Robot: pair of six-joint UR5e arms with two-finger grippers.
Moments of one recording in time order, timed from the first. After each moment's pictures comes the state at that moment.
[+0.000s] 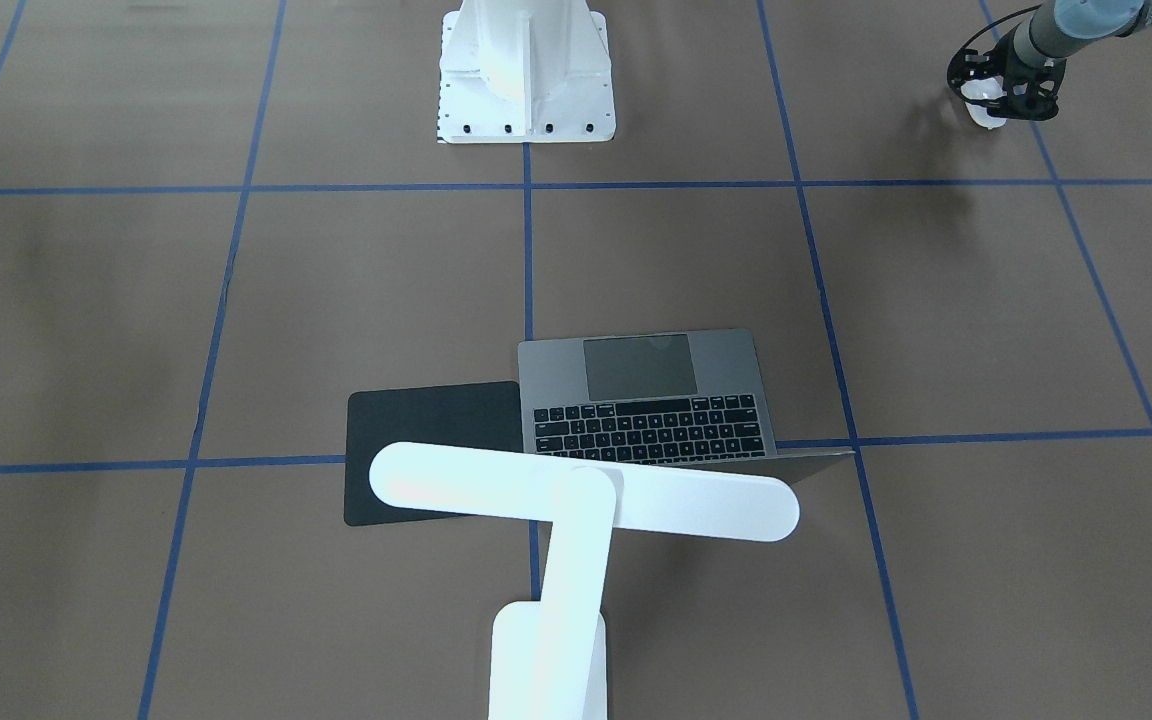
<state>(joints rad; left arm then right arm) -0.14 -0.89 -1.76 -2.61 -2.13 -1.22 1.22 -1.57 1.89 -1.60 2.25 0.47</state>
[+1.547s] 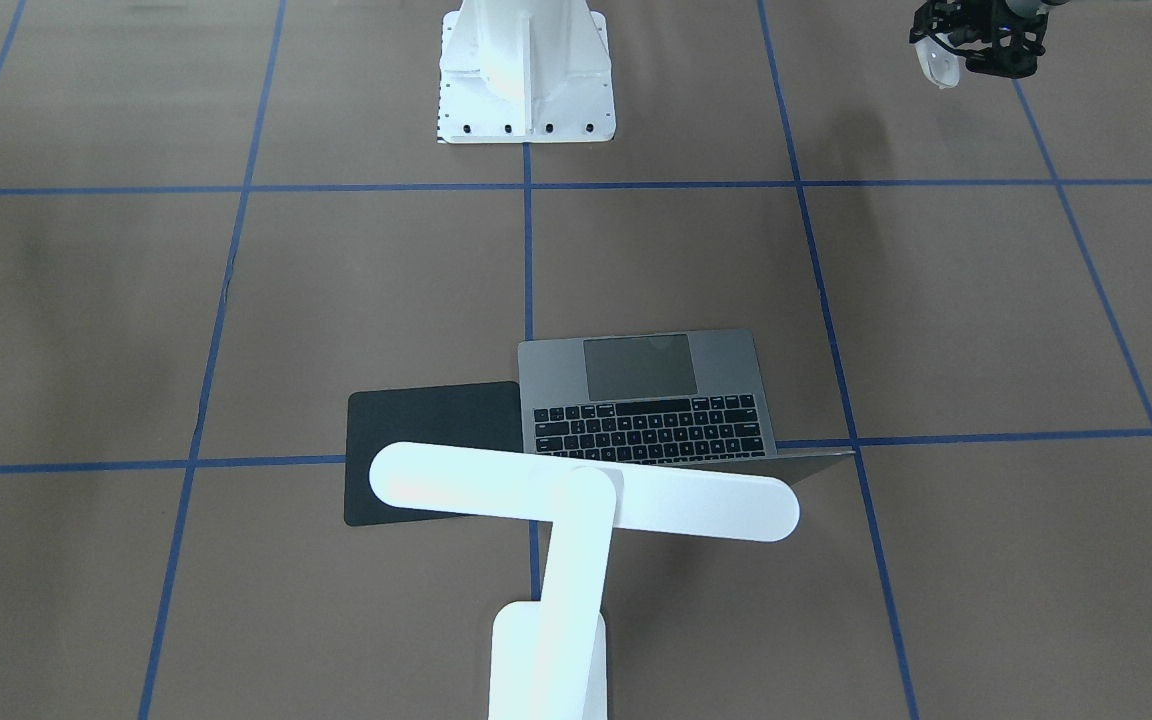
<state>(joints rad) -0.28 -0.86 -2.03 -2.67 -2.27 -1.34 1.22 -1.56 1.88 -1.60 2.25 0.47</state>
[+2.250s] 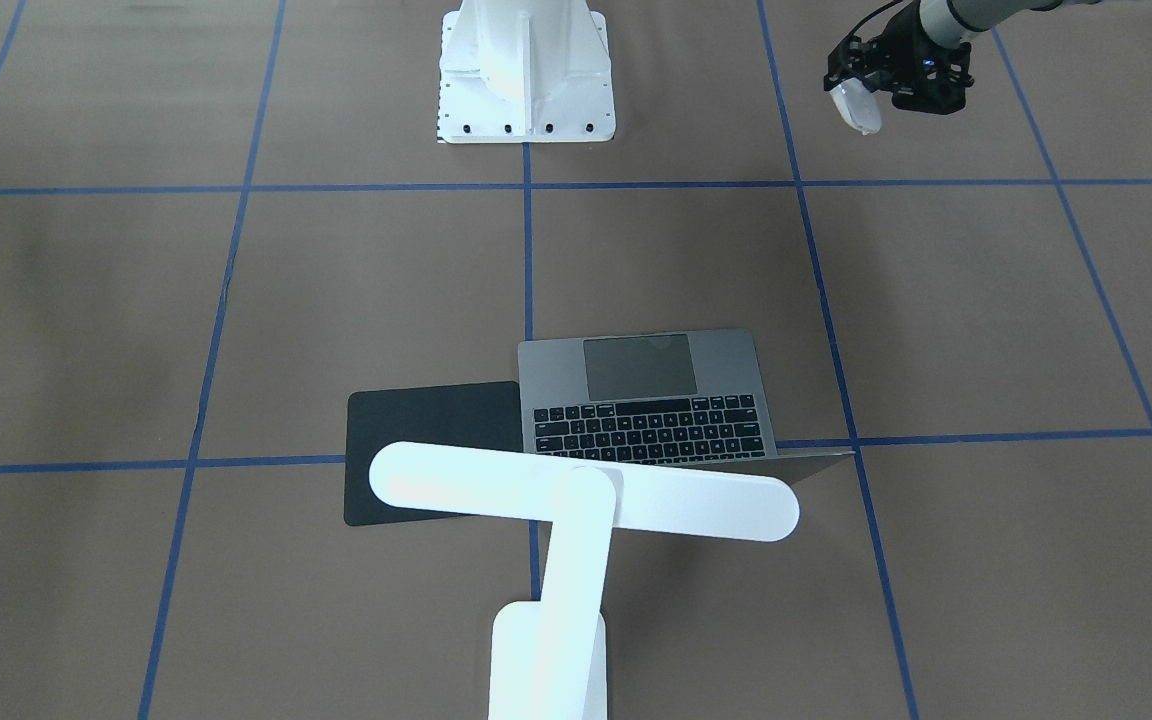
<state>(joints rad) -0.46 -1.25 -2.15 -2.18 -2.27 -1.34 1.22 -1.56 1.88 -1.60 2.25 0.47</state>
